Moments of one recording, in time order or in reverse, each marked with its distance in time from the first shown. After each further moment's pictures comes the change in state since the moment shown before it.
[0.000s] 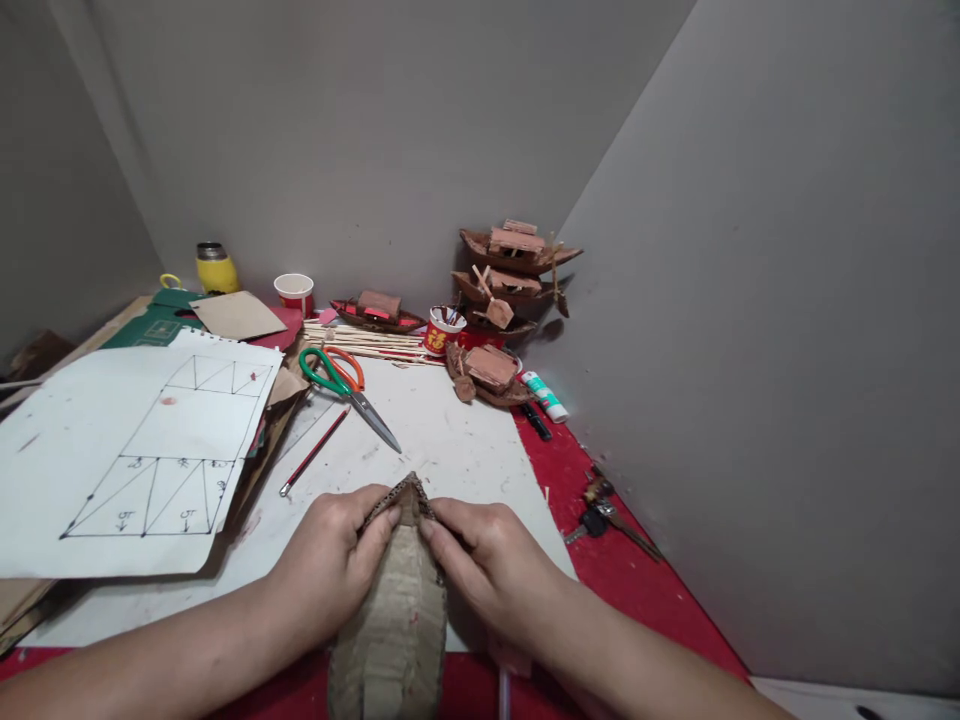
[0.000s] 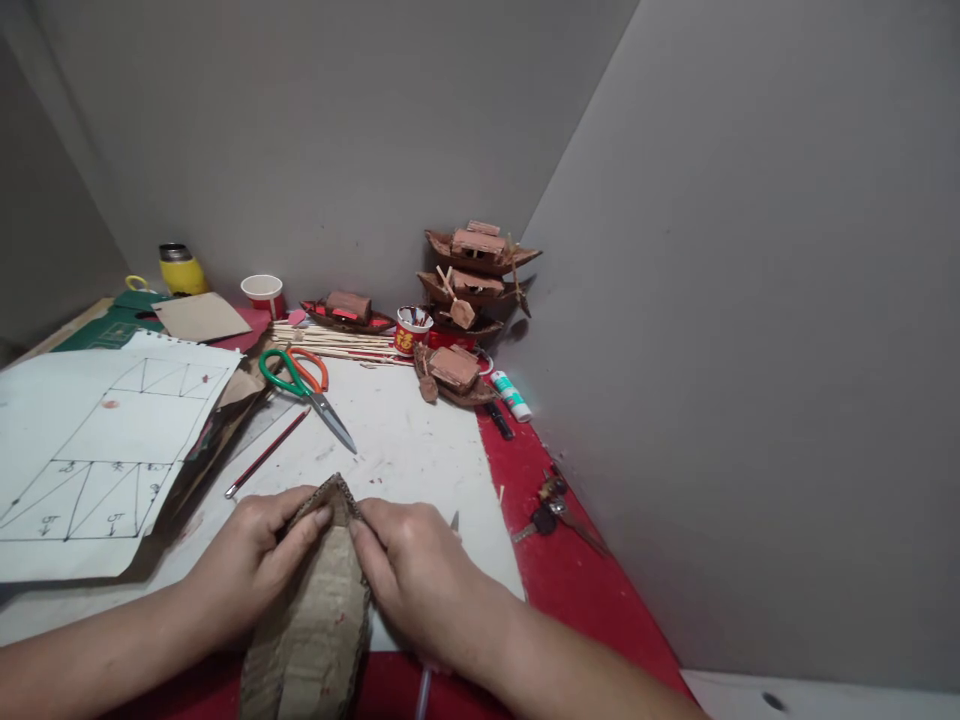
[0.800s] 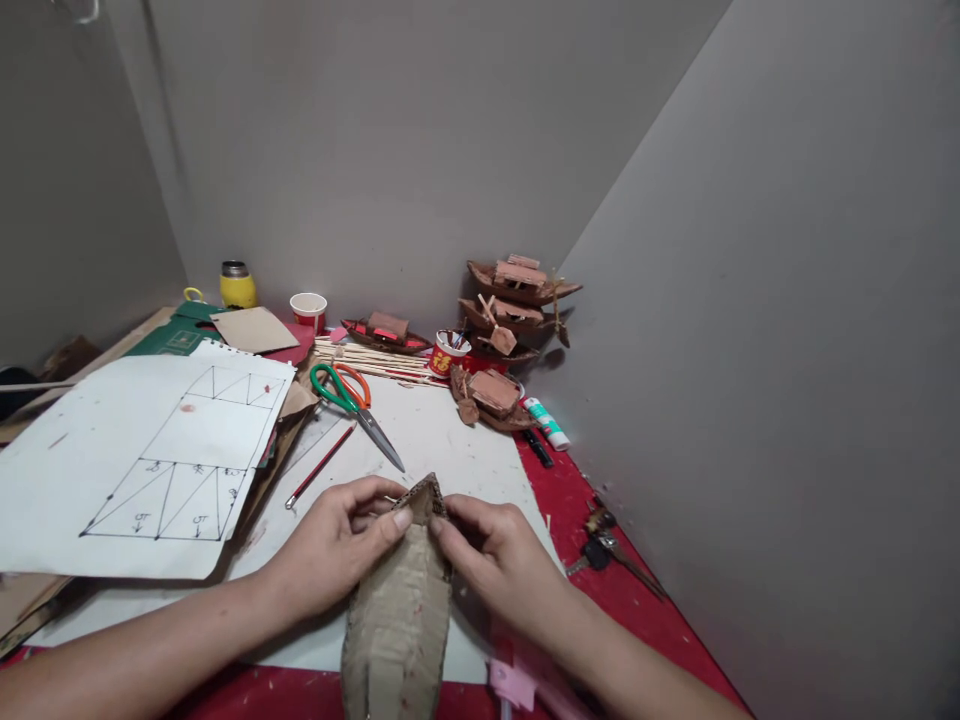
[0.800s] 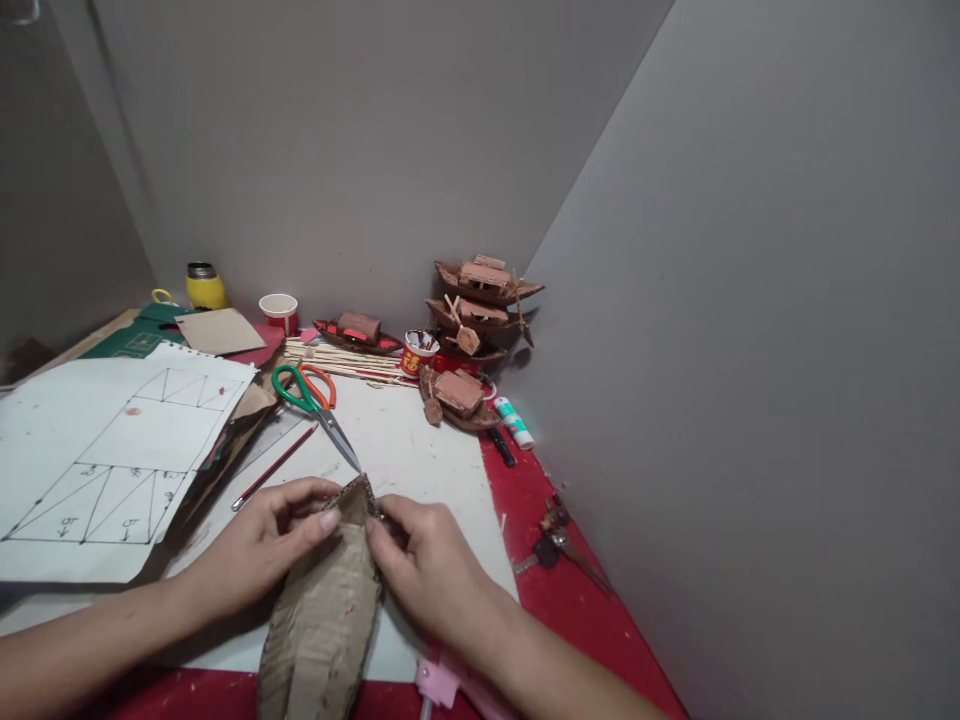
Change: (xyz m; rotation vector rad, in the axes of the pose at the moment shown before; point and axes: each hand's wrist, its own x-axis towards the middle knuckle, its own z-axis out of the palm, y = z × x) left_hand 0.009 -0.003 -0.008 -0.574 -0.060 -0.131; right_hand 0.010 0.009 -0.005 0.151 0.078 0.035
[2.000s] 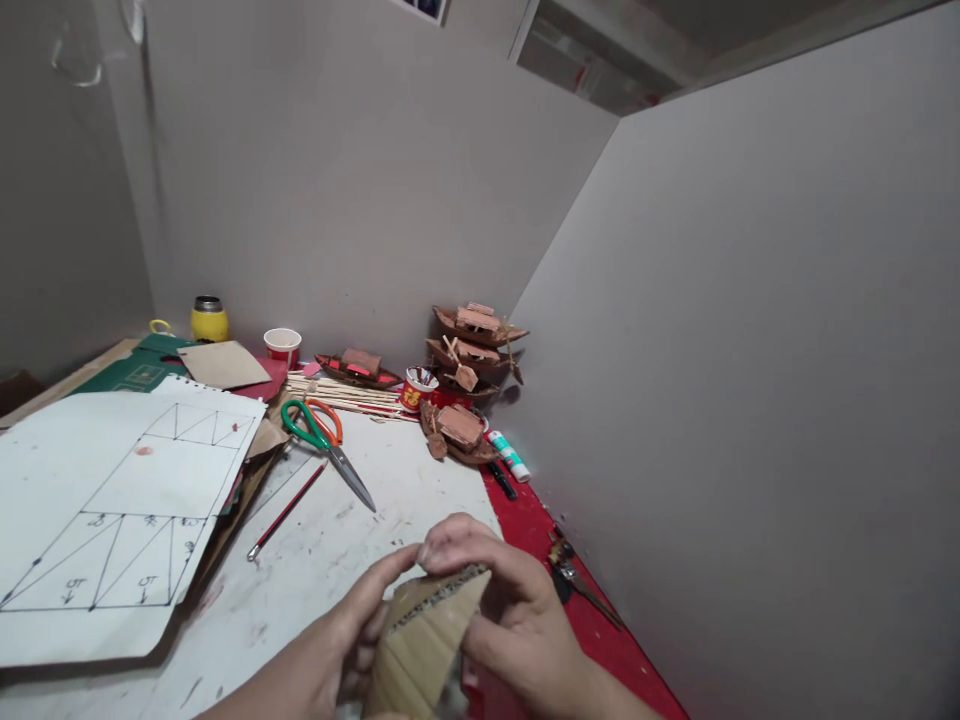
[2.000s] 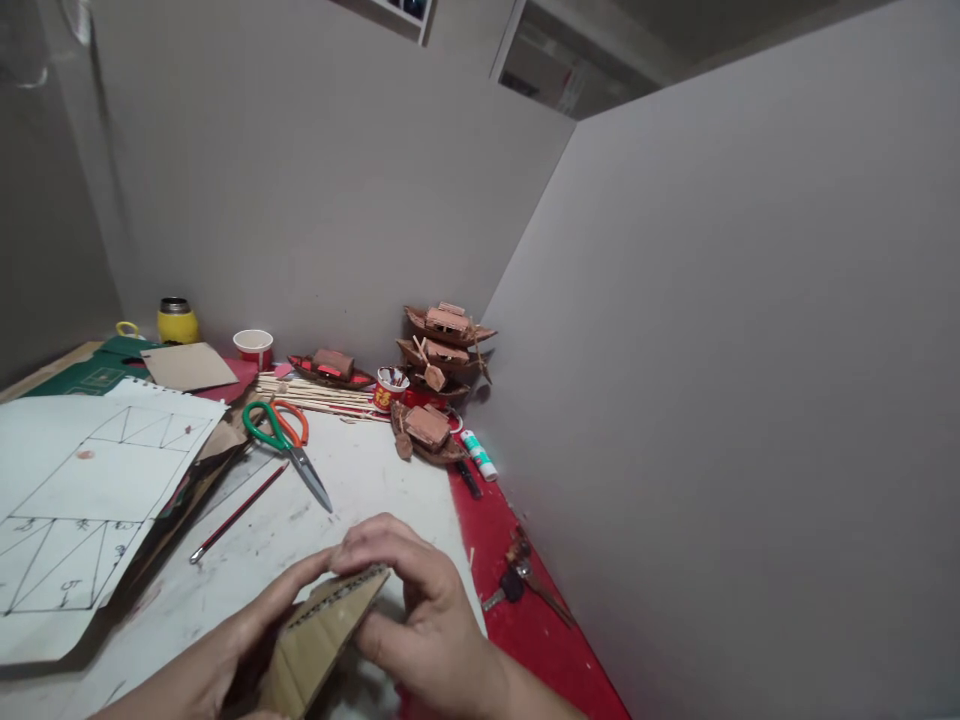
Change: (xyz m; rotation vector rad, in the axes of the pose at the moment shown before) left_hand -0.030 0.014 0.017 -0.187 -0.388 0.023; right_hand -0.012 -0.011 -0.017 0.471 0.119 -0.376
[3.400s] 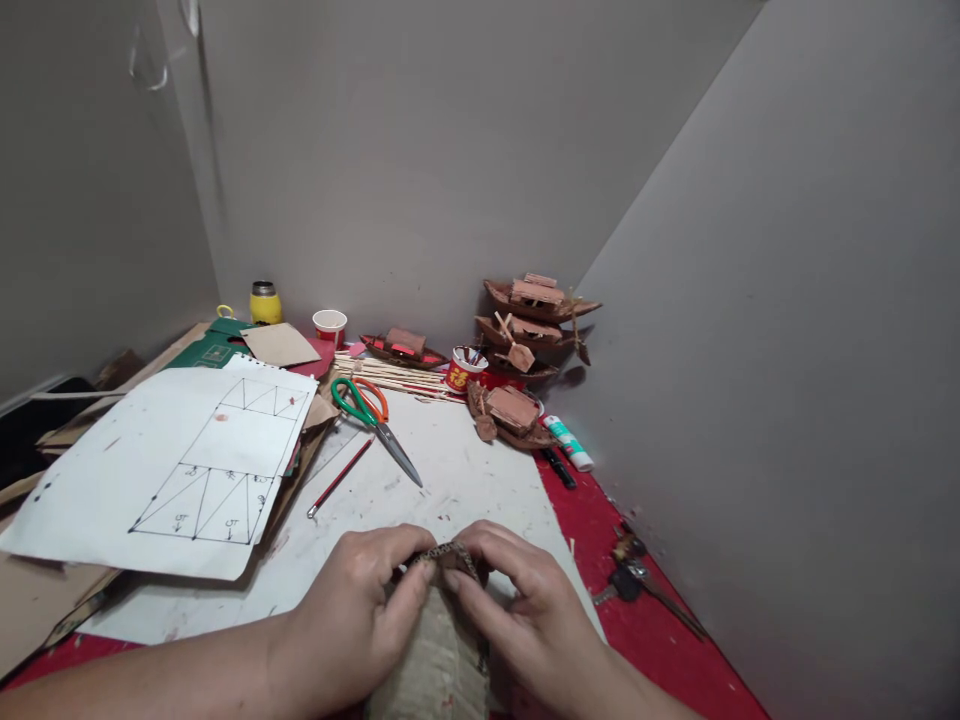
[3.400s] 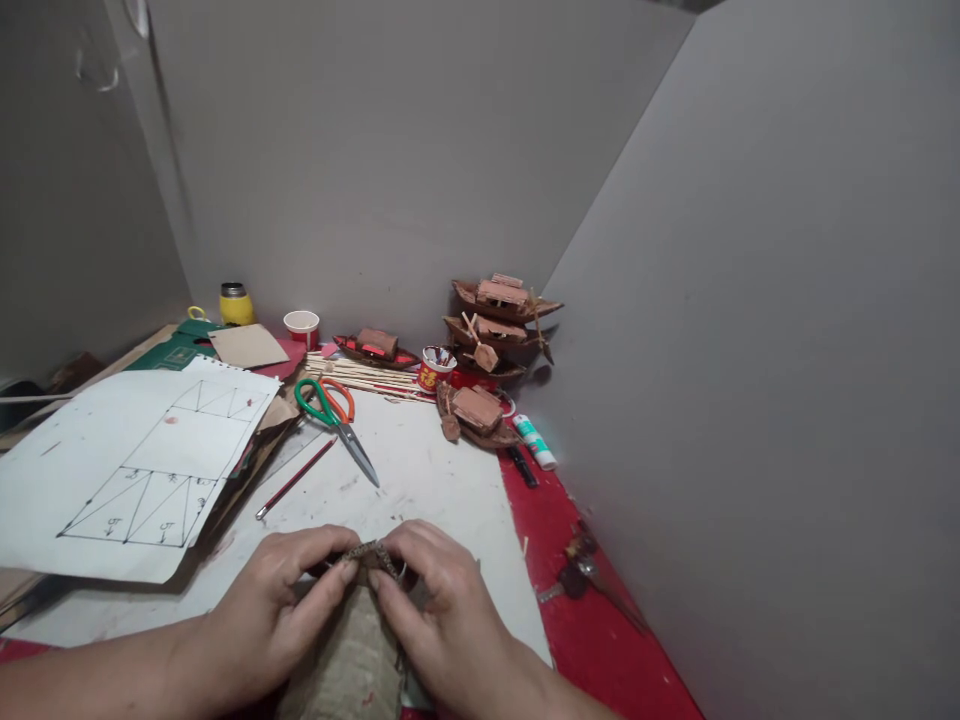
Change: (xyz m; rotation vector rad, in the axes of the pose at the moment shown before) left_hand 0.003 -0.005 -0.002 0.816 0.455 0.229; right_hand -0.002 0.001 0.023 -0.504 -0.101 0.090
